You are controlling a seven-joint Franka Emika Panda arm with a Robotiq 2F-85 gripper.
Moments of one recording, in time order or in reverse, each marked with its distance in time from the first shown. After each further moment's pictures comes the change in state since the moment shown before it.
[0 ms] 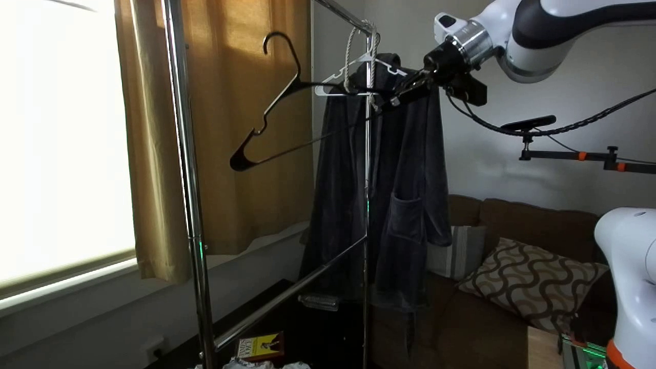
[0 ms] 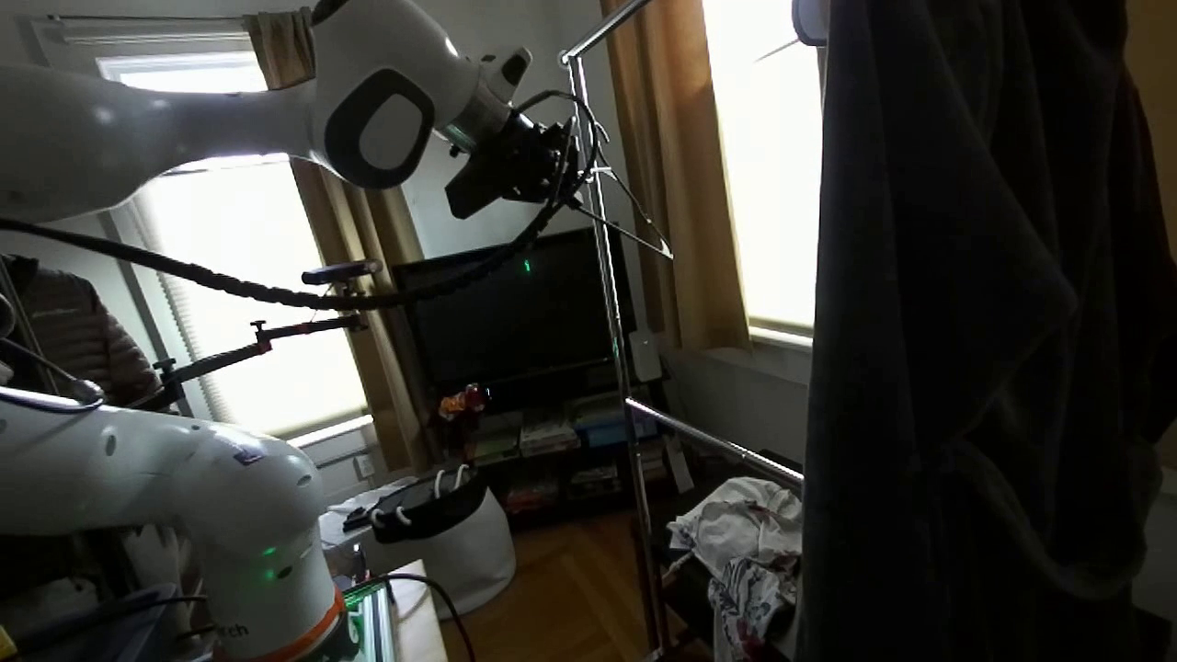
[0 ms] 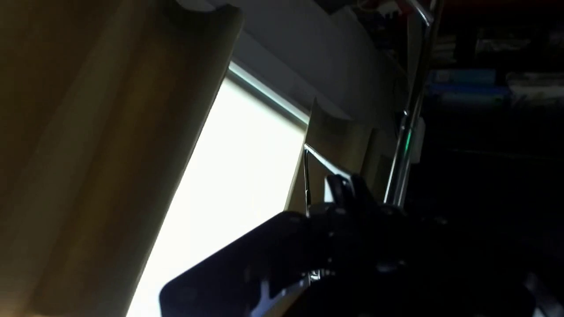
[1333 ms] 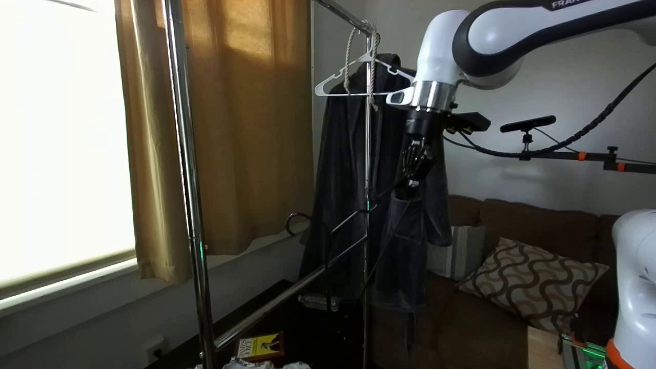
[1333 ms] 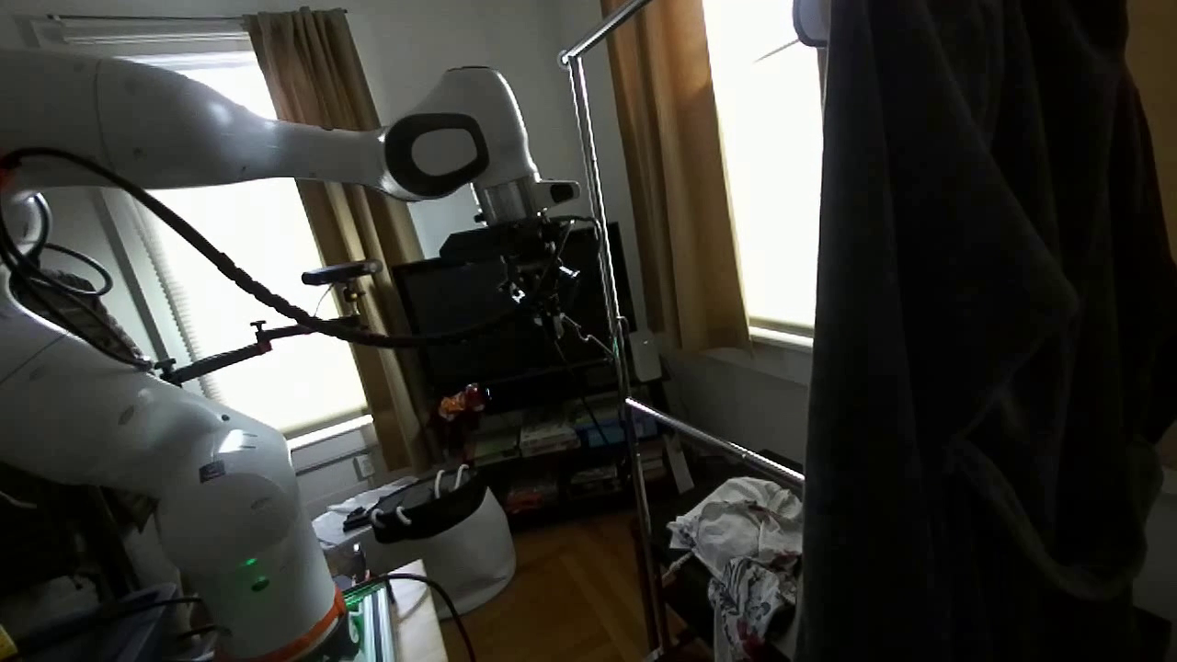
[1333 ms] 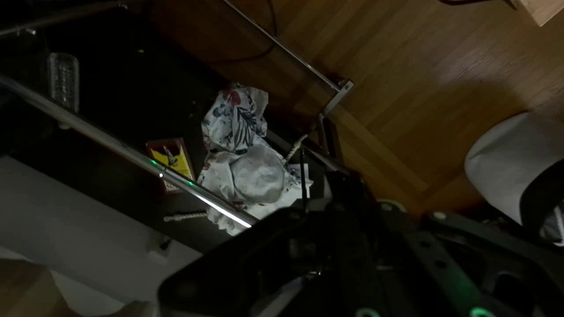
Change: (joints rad) arm -0.305 0.283 0.296 0.067 -0.008 -0.577 0.192
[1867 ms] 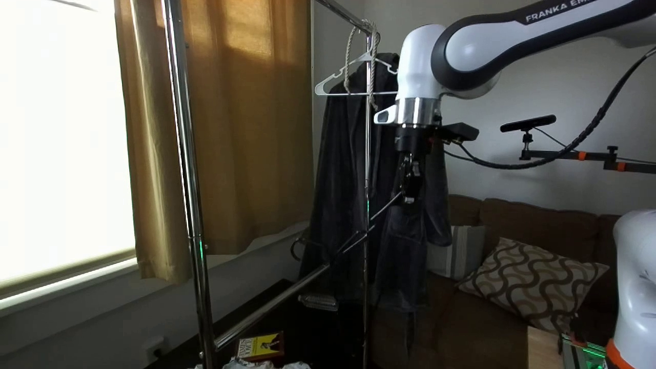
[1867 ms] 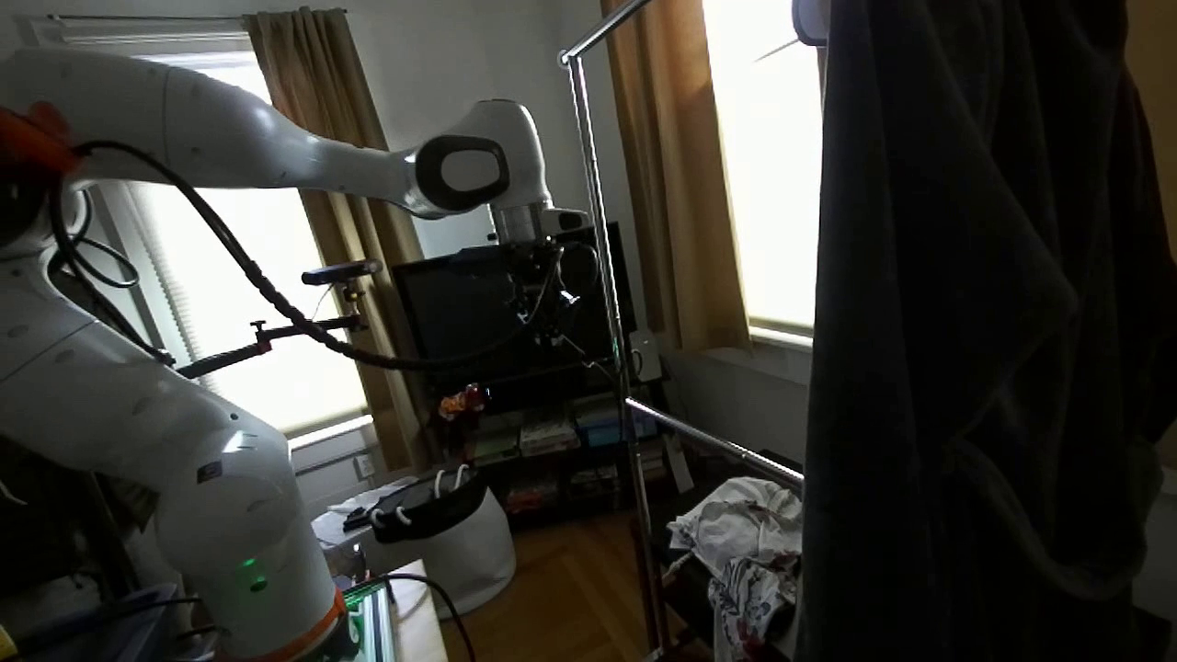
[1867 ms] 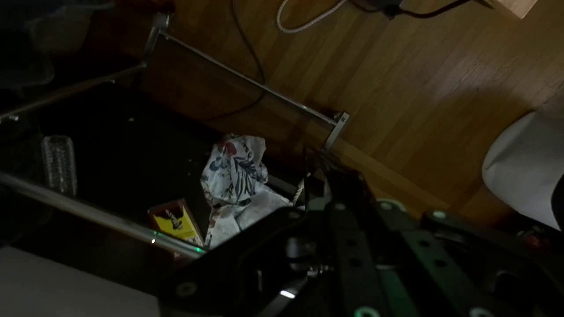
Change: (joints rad) arm -0.017 0.102 0.074 0.021 -0.004 -0.046 0.202
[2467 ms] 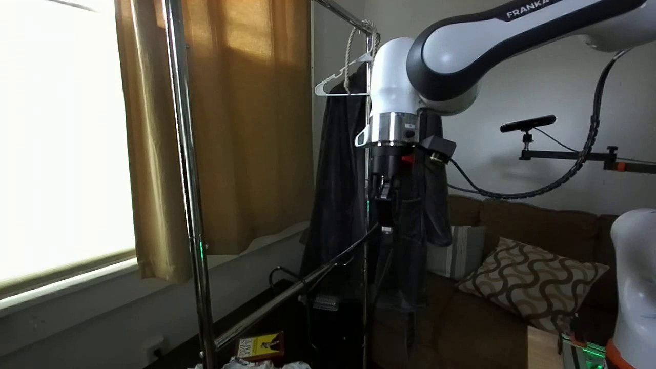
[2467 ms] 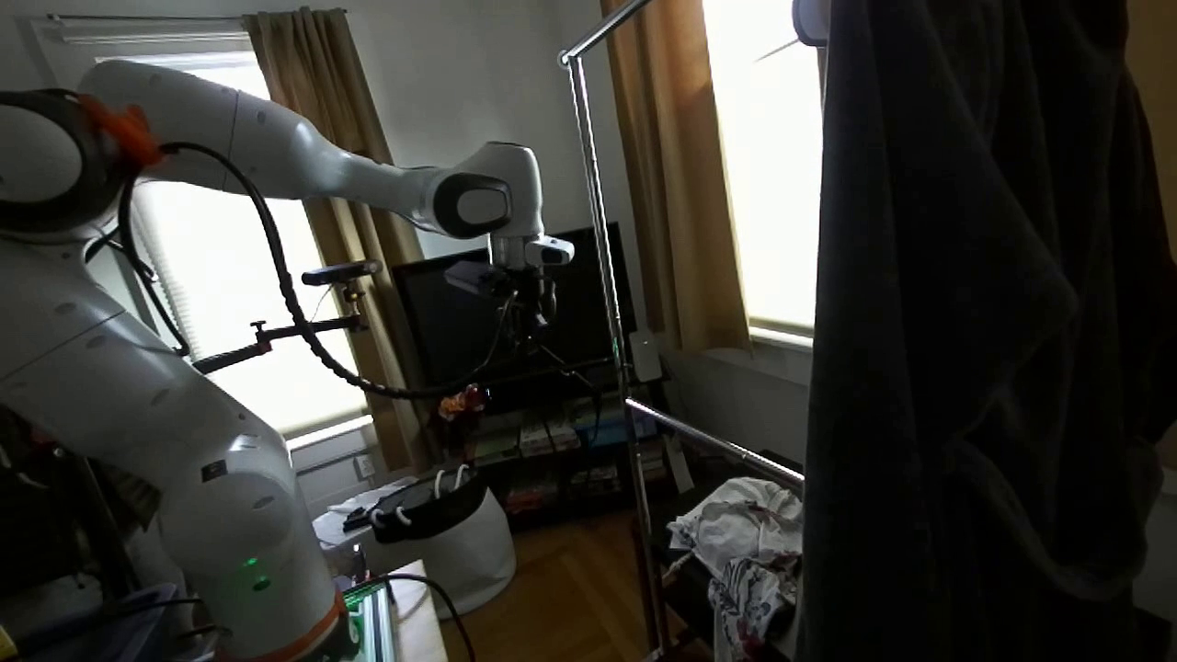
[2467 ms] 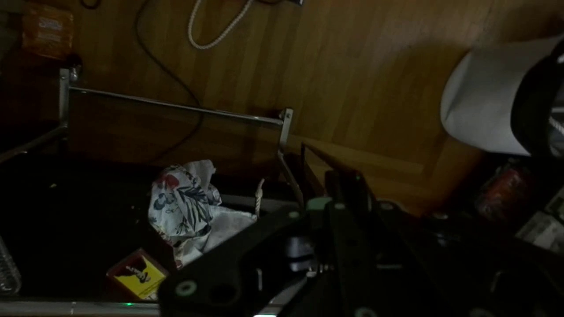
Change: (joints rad) arm 0.034 0.110 0.133 0.021 0.216 0.043 0.365
